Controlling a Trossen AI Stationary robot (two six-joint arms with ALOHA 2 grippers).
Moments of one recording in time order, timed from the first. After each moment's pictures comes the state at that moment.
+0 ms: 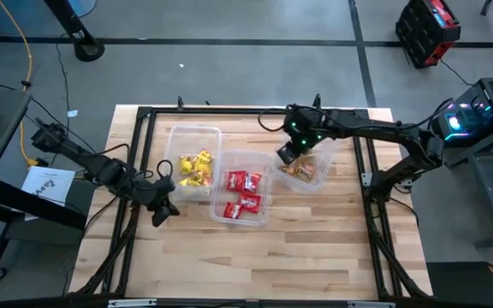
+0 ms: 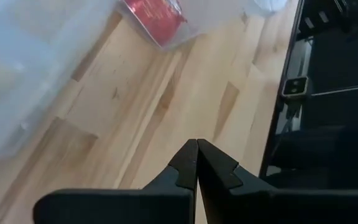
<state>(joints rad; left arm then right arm) -0.49 0.74 0.58 -0.65 -0.08 -1.05 -0.36 1.50 1.24 -0.85 -0.17 0.50</state>
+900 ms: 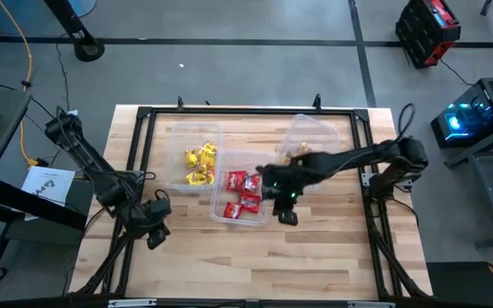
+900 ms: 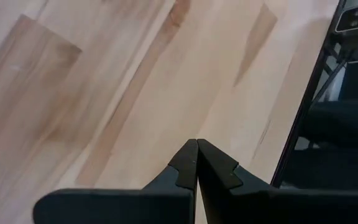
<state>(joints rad) -0.84 0.95 0.58 -0.64 -0.18 -1.36 0.11 1.68 1.34 -0.78 -0.39 0.21</state>
